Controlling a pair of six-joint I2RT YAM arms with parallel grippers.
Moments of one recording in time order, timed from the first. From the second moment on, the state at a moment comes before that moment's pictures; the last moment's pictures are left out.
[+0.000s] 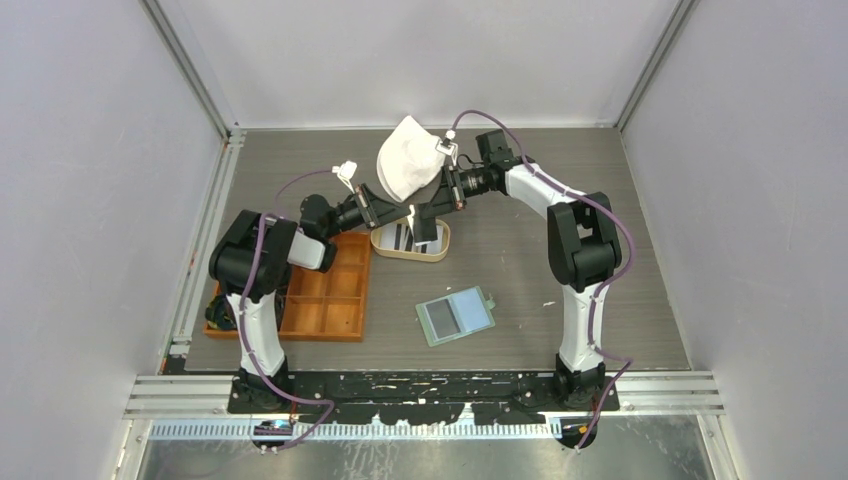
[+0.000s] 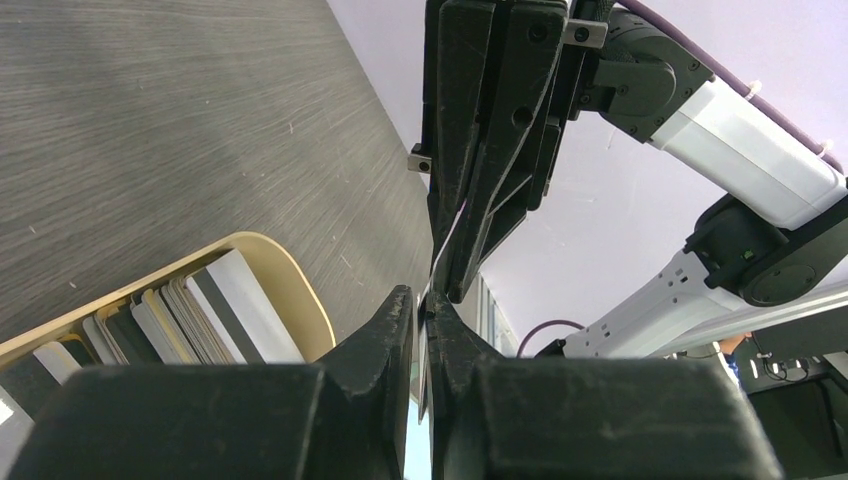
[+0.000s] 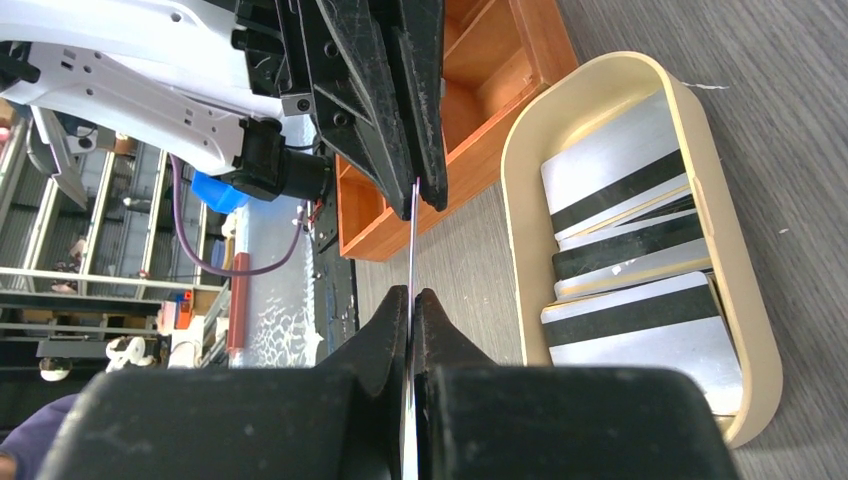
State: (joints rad) left arm -0.29 1.99 0.79 1.37 0.84 -1.16; right arm 0.32 2.07 1.57 -0.41 -1.26 0.06
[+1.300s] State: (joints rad) left arm -0.27 2.00 0.80 1.38 0.89 -1.20; right arm 0.32 2.07 1.57 -0.42 -1.29 0.05
